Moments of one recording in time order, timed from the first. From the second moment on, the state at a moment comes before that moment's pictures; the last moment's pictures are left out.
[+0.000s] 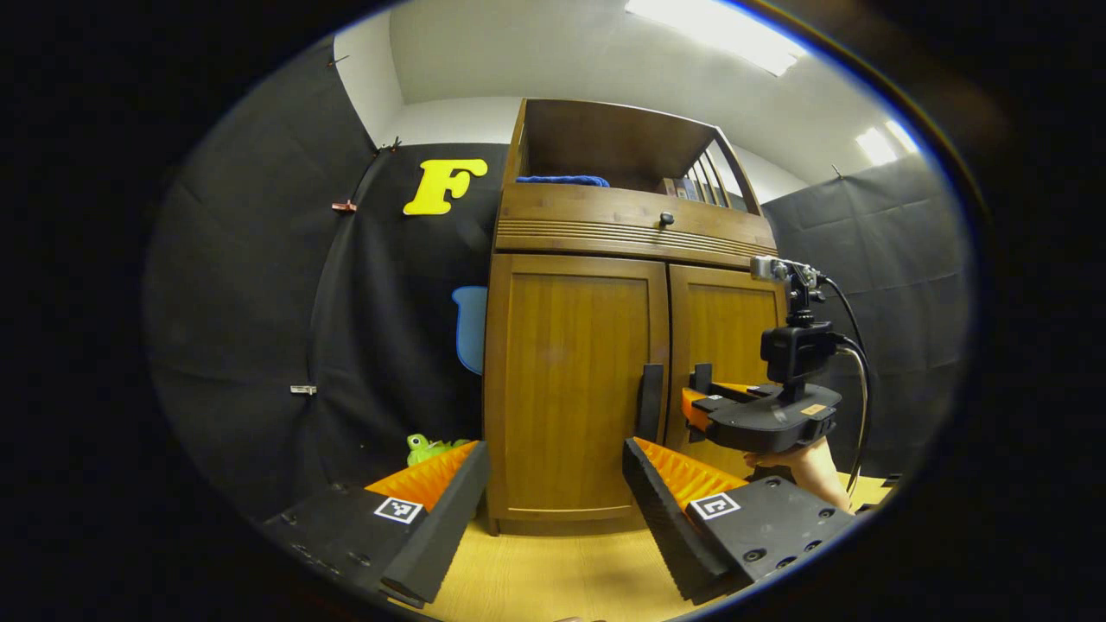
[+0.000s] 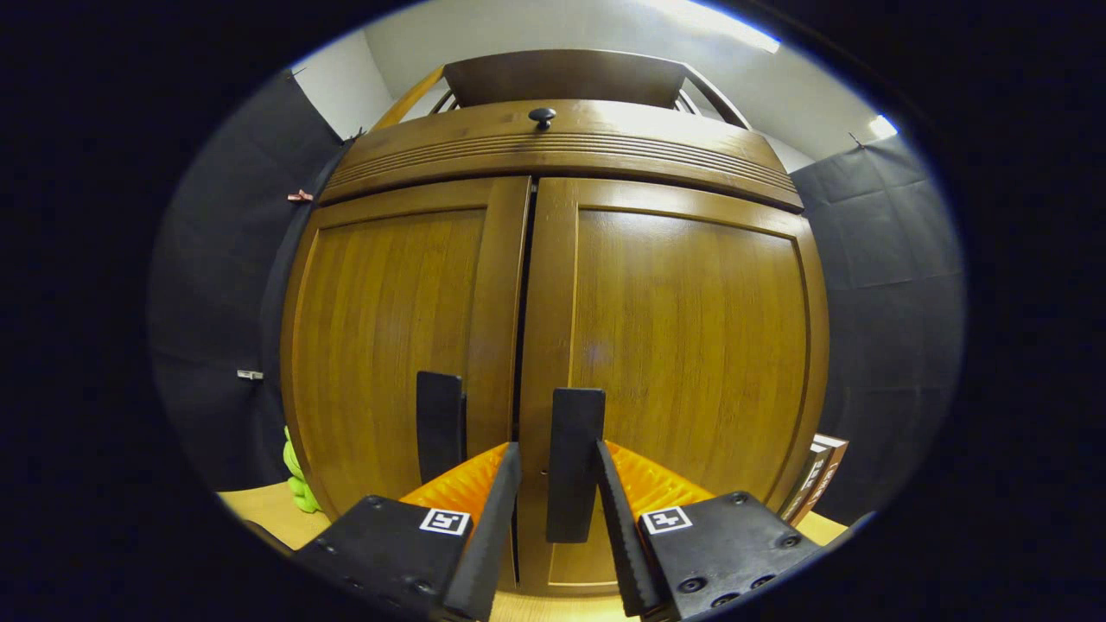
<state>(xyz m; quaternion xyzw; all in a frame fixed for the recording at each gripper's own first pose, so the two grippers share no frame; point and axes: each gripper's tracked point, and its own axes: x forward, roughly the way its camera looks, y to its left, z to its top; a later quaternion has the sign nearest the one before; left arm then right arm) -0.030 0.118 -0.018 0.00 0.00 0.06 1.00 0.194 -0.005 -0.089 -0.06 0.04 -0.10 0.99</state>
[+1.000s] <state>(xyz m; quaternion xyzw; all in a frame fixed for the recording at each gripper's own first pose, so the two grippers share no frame) -0.021 0.132 -0.032 -0.01 0.03 0.09 1.00 0.218 -0.018 -0.110 -0.04 0.06 -0.10 0.99</state>
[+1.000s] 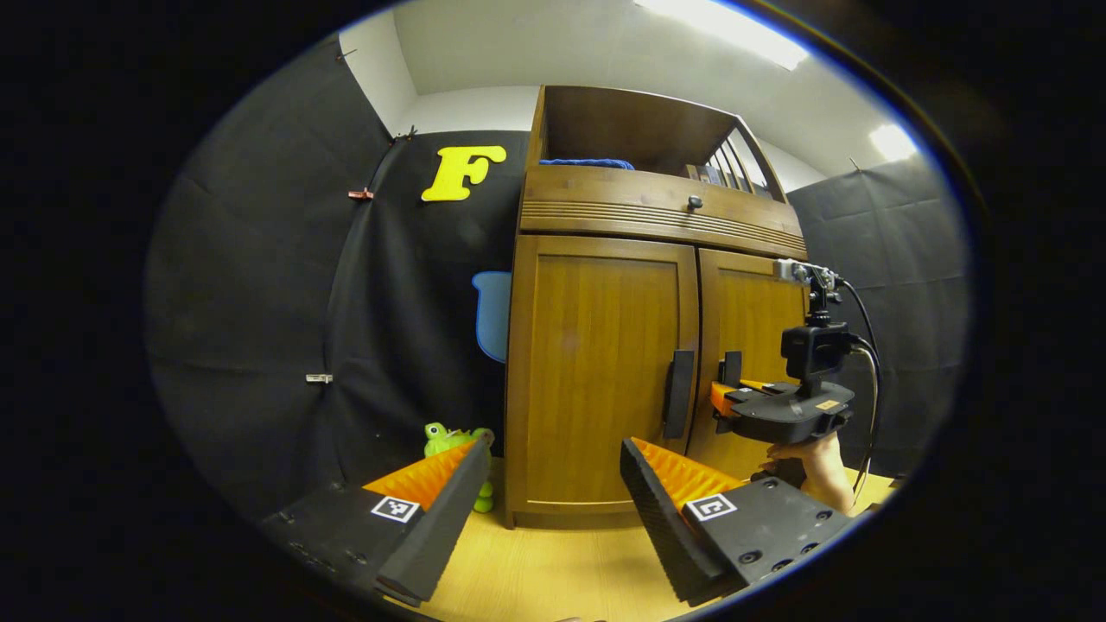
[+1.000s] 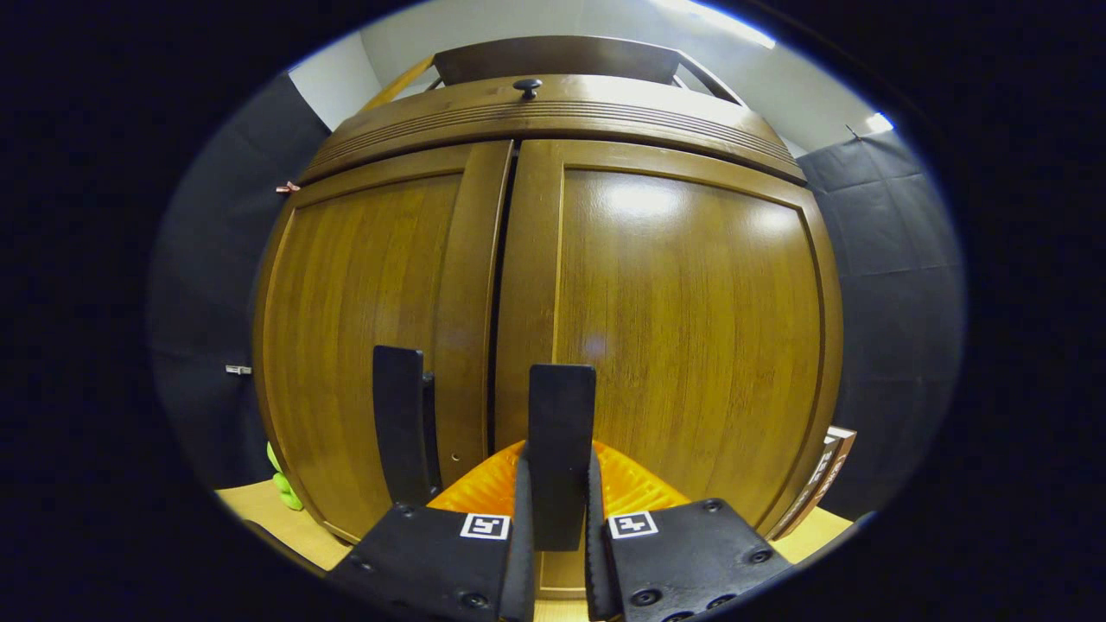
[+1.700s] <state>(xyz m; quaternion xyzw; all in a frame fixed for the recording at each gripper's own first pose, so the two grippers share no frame) -0.029 0.102 -0.022 0.00 0.03 0.07 1.00 0.172 -0.014 -0.100 -0.04 0.06 -0.06 1.00</state>
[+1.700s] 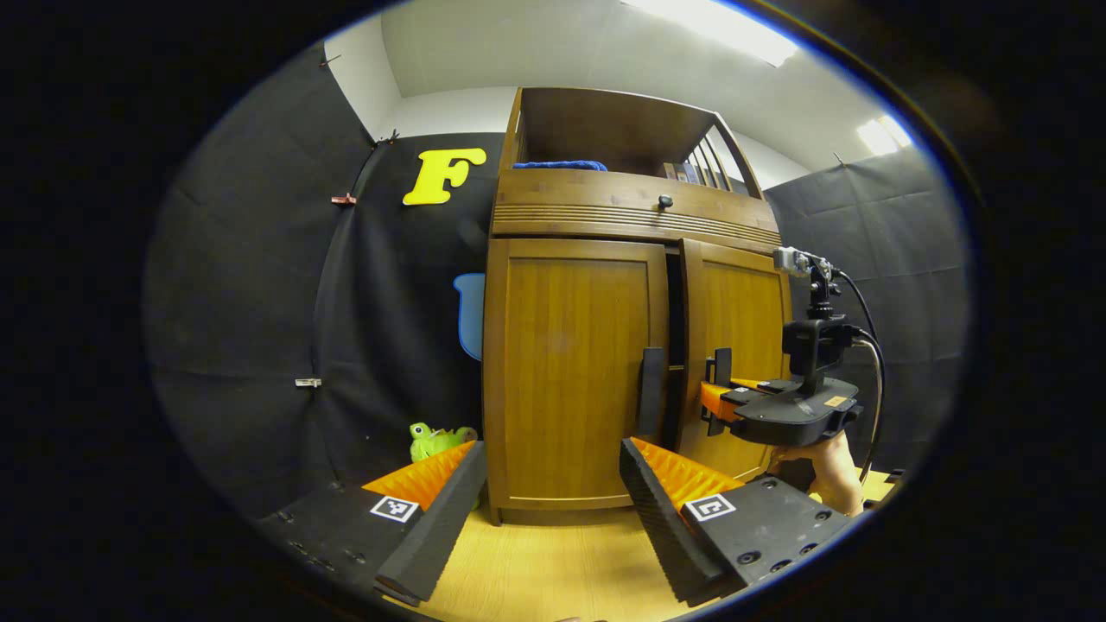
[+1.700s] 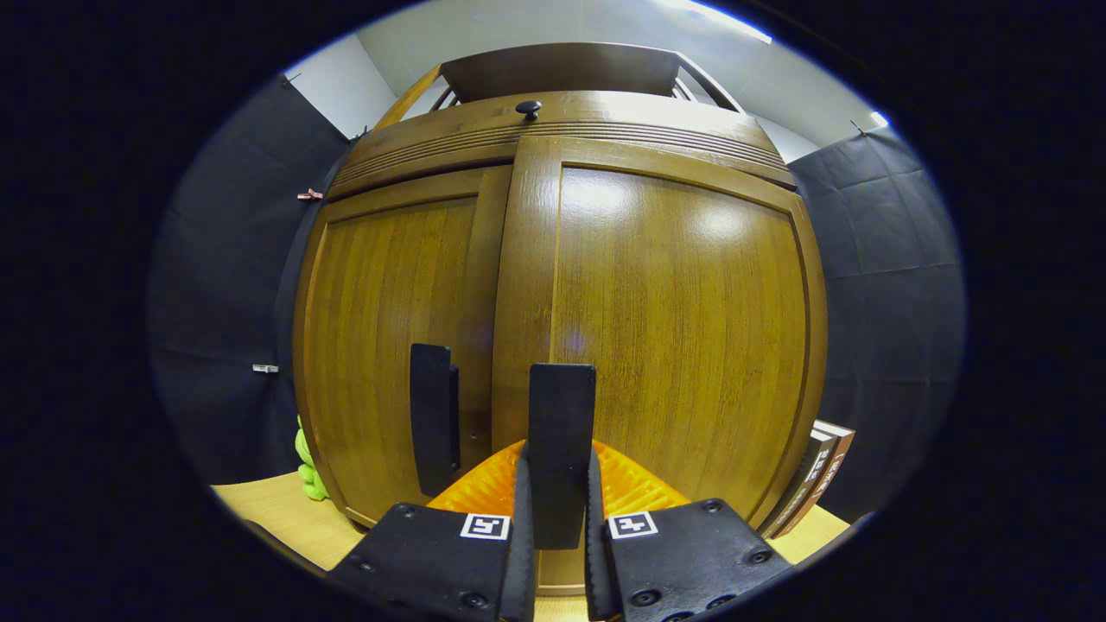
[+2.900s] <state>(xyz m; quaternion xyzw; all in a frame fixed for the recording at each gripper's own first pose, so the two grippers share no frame) -0.003 -0.032 -0.013 -0.01 0.00 -0.04 1.00 0.046 -0.051 -0.064 -0.04 0.06 0.01 1.00</state>
